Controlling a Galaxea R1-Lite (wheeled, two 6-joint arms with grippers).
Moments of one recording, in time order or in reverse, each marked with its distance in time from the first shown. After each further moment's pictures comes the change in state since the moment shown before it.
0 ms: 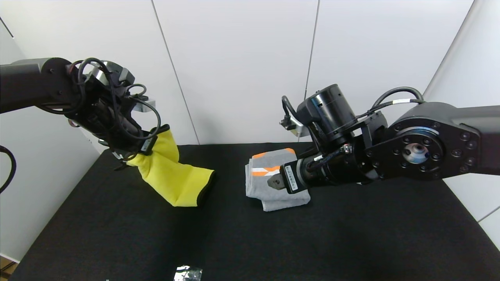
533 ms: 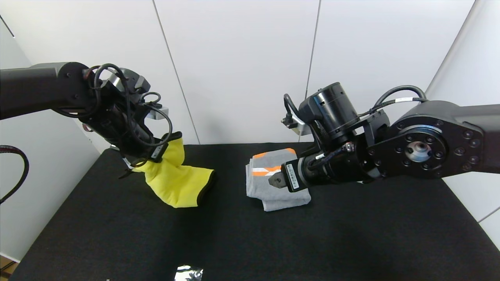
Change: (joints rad) left arm -0.072 0.012 0.020 0.035 0.007 -0.001; right arm -0.005 -0.005 0.000 0.000 0.000 0.001
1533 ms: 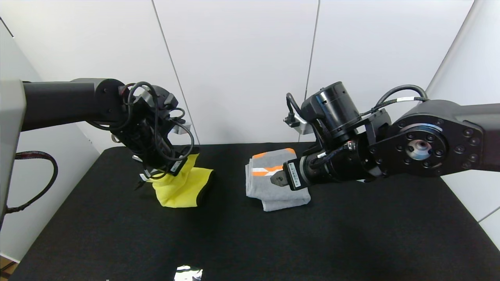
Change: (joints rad) left arm -0.094 0.040 0.061 -0.011 0.047 -0.007; right arm -0.008 0.000 -0.001 0.000 0.001 0.001
